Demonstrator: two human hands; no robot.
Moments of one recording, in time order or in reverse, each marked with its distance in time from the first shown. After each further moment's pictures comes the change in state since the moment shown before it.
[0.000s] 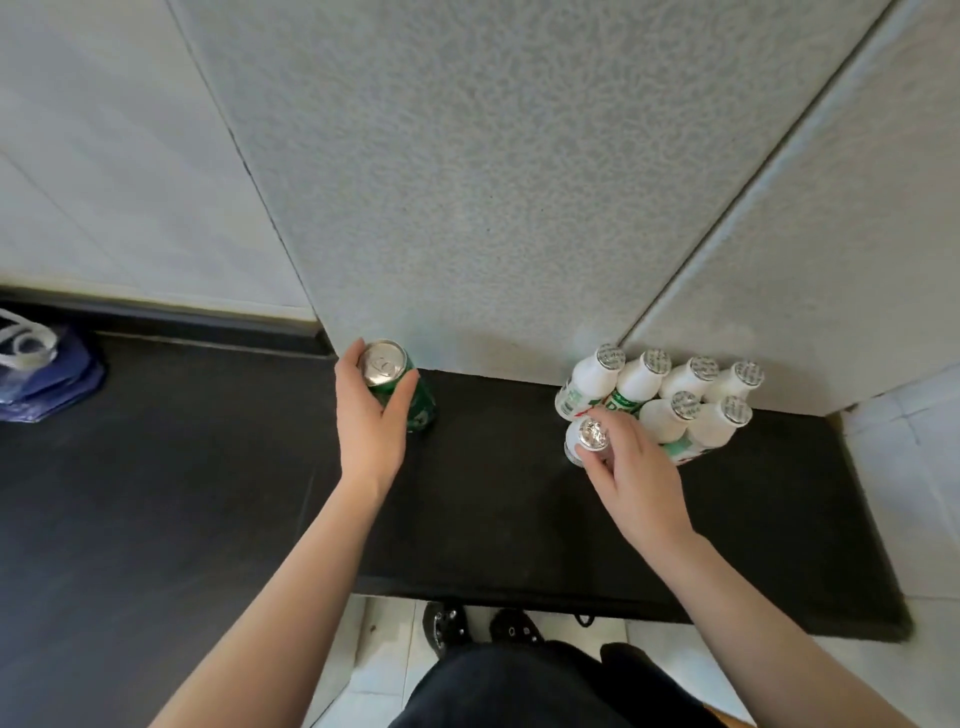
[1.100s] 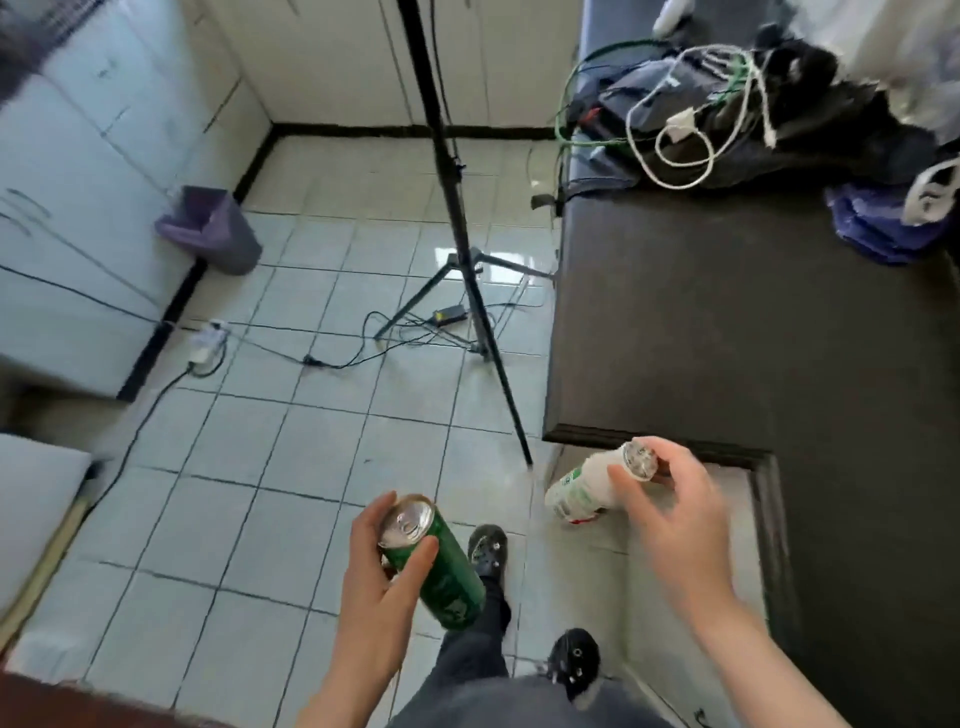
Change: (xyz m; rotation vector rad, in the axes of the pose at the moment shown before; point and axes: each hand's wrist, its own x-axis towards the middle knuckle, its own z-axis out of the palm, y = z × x) left_hand -0.477 -0.003 -0.070 -0.238 1.387 -0.640; right_hand -0.153 -0.202 0.071 0.729 -1.009 -0.910
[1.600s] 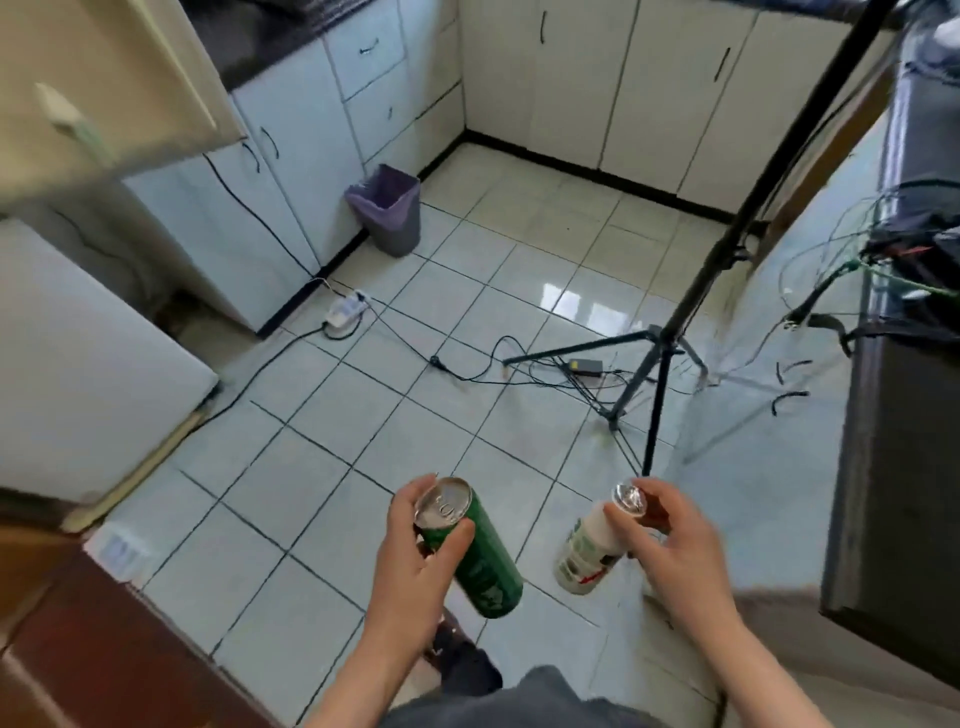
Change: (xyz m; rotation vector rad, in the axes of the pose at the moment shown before) left_hand 0.106 -0.041 -0.232 -0.126 0.246 -0.004; right_hand 0.019 -0.121 0.272 -0.057 -0.463 -0.091
